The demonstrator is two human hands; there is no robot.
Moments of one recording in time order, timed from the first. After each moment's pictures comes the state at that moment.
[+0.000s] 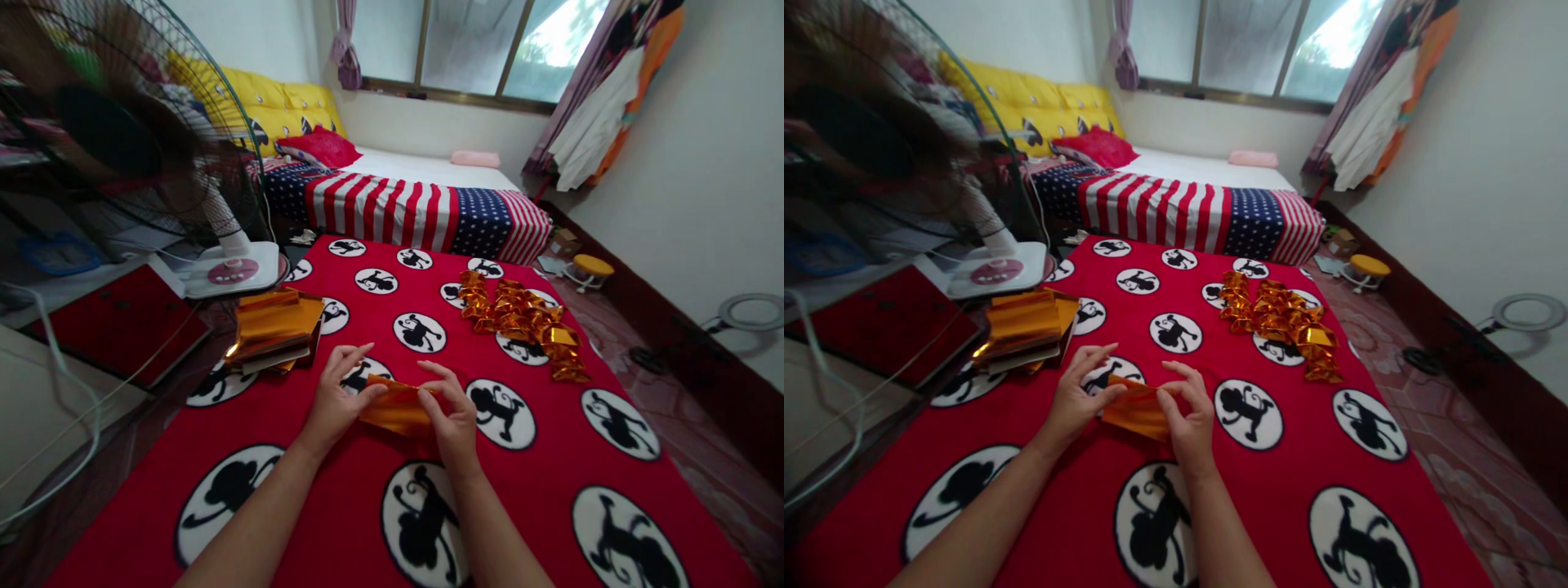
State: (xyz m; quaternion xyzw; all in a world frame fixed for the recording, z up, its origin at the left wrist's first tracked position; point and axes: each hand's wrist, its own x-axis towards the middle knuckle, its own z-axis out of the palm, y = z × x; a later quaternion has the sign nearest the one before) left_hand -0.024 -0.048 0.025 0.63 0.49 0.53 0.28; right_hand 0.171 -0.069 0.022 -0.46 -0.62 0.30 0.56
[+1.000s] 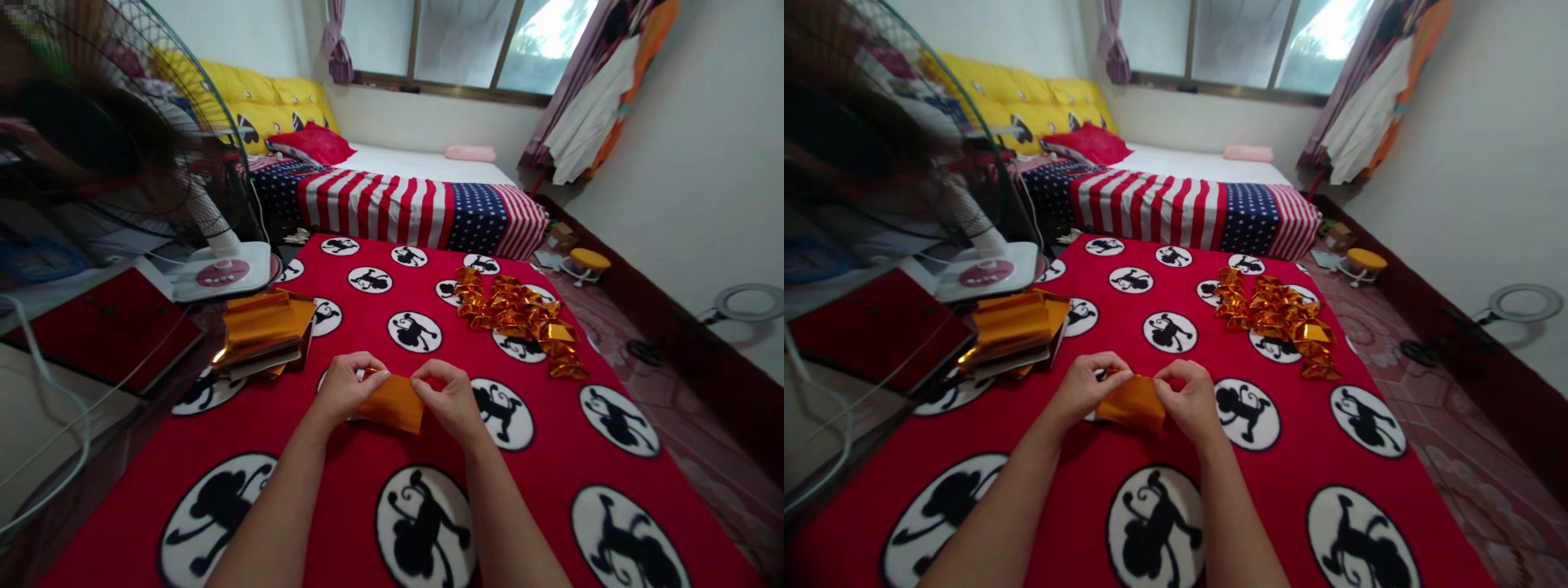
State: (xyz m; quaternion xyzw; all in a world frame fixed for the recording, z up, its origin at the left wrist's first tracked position) left_hand -0.009 -0.021 0.045 0.67 0.51 0.40 0.35; right_hand 0.187 -0.034 0.043 -0.51 -0.68 0.31 0.43
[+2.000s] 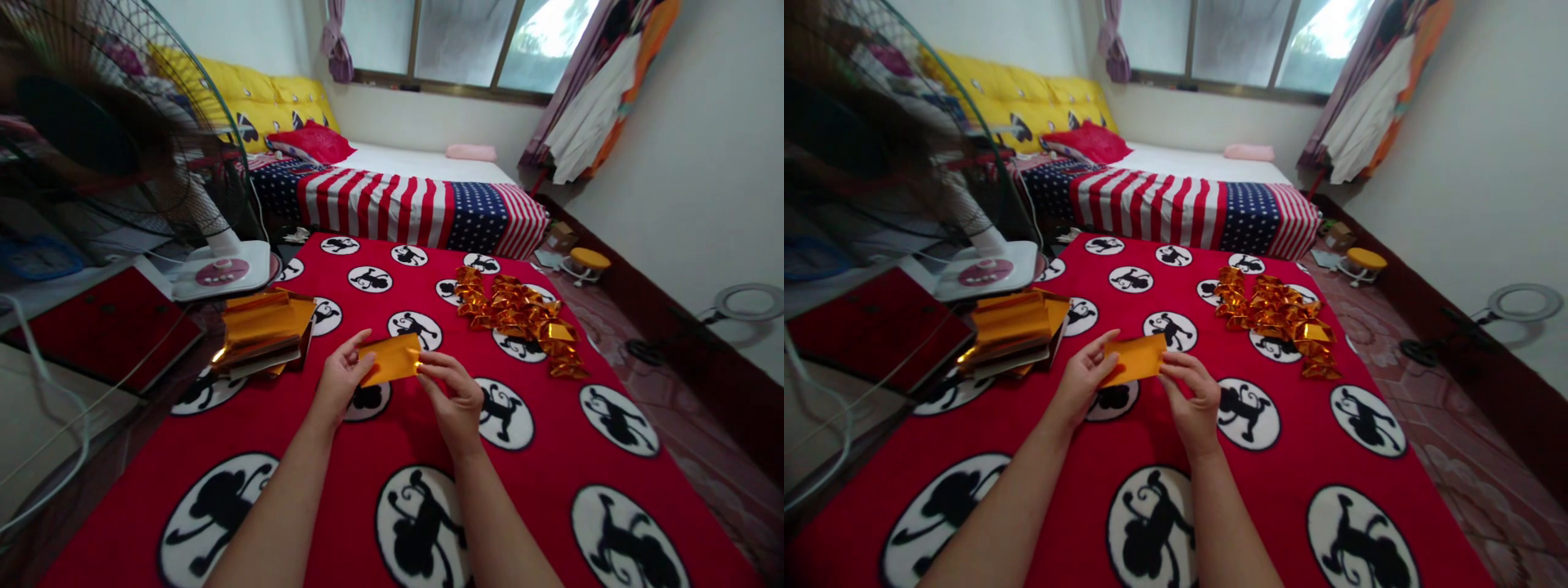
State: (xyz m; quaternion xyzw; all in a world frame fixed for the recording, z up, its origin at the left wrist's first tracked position) left_hand -0.004 -0.012 0.015 0.39 0.43 0.57 0.59; right_hand 0.181 -0.041 0.025 -0.42 -0.63 0.23 0.61
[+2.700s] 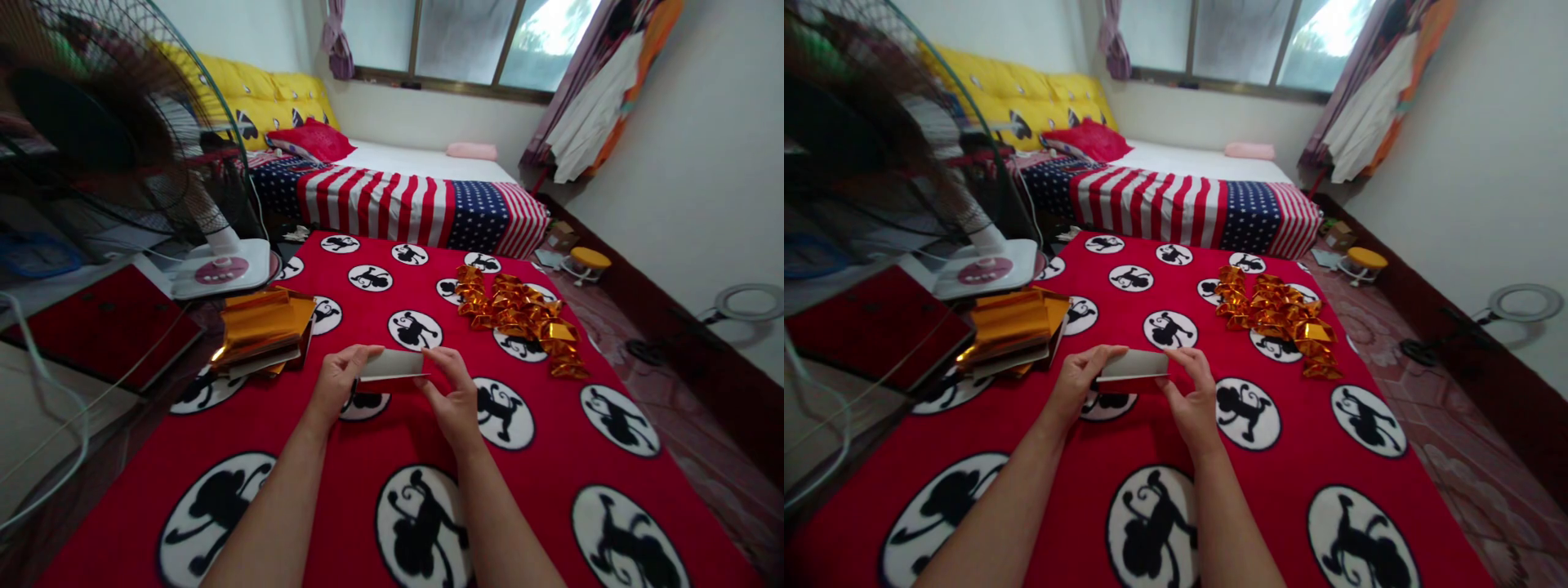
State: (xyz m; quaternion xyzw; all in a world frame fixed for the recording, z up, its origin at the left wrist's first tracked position) left_hand -0.015 -0.017 0.022 0.53 0.47 0.53 0.47; right_hand 0.186 -0.036 0.020 -0.45 -0.64 0.27 0.57
